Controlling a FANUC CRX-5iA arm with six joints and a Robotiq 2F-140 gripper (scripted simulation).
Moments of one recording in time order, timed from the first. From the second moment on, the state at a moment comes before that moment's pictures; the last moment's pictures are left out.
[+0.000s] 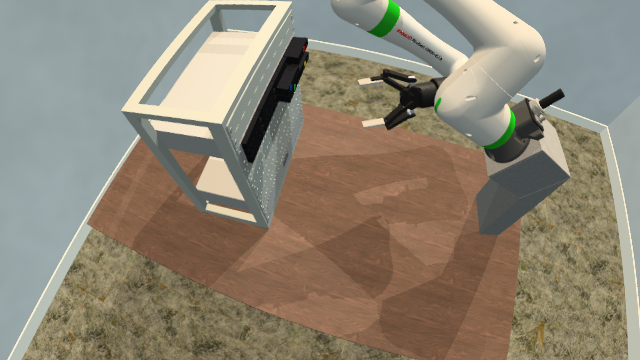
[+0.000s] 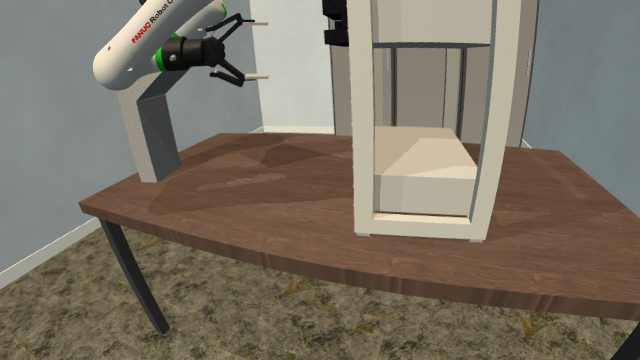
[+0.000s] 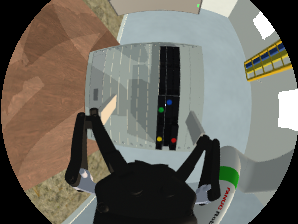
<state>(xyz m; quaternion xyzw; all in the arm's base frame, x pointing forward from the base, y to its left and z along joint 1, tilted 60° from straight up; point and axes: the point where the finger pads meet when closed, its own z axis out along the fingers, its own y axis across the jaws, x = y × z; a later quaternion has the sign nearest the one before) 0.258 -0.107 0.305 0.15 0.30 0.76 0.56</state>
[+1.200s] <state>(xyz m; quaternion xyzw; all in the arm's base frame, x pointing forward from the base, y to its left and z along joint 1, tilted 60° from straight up) 0.244 -0.163 0.323 0.21 0.18 0.70 0.65</state>
